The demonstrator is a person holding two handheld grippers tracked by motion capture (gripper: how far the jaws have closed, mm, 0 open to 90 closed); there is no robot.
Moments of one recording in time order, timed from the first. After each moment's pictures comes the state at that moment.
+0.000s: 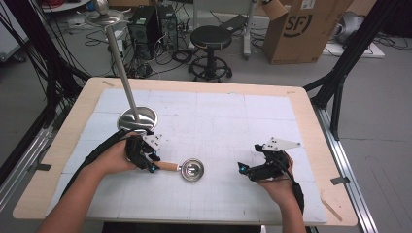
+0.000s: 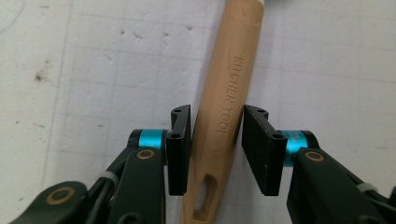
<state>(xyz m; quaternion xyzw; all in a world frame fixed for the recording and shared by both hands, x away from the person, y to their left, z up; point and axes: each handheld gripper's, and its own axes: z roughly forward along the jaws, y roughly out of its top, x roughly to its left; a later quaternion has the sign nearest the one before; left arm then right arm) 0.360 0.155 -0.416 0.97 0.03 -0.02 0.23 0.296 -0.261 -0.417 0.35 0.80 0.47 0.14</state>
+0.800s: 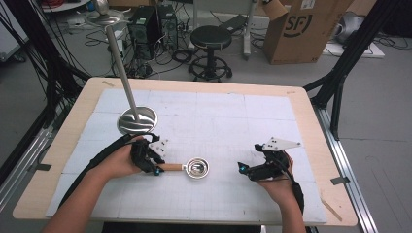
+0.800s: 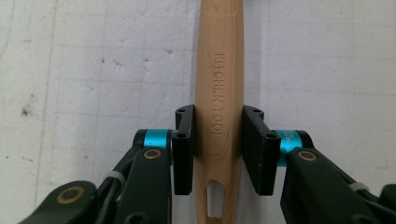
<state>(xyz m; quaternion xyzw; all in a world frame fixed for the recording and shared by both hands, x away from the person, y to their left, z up) 0.348 0.137 -0.416 0.97 0.01 0.00 0.23 0.297 -0.261 -0.417 0.35 0.80 0.47 0.14</state>
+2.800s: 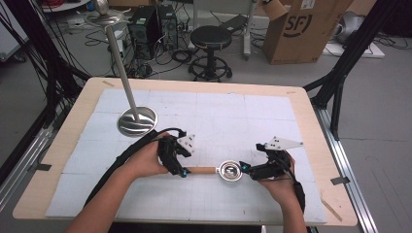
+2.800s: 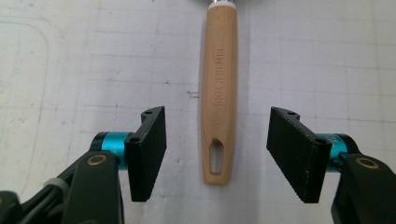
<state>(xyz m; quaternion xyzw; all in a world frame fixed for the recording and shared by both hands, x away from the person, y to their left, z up) 0.343 0.069 -0.388 0.96 0.01 0.00 0.27 0.297 -0.266 -0.415 0.35 0.80 0.48 0.13</state>
